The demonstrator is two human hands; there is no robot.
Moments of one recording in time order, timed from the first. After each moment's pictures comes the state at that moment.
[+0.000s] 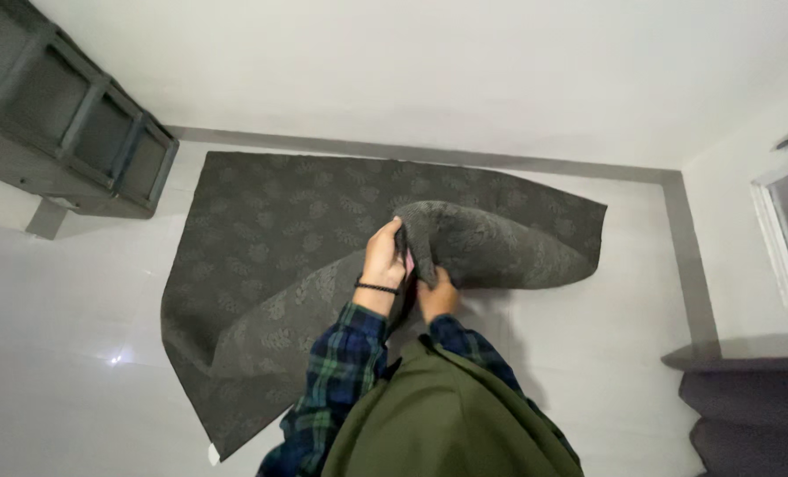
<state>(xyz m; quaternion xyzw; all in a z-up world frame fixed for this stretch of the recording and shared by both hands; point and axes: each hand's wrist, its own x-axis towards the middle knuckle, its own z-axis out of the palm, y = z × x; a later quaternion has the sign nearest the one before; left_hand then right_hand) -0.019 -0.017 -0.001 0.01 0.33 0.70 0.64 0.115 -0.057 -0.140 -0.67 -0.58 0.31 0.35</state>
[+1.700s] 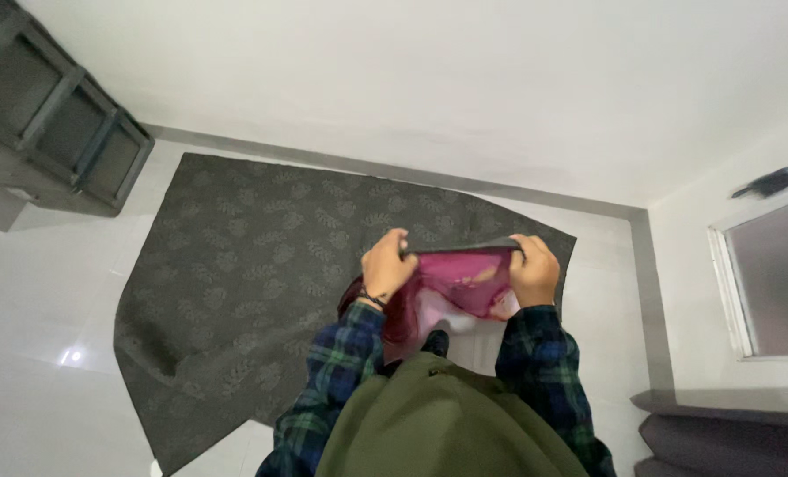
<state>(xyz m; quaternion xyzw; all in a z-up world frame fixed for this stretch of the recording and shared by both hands) 0.052 0.002 0.055 0.59 0.66 0.46 0.08 0.332 0.064 0.060 -0.51 -0.75 0.07 0.42</state>
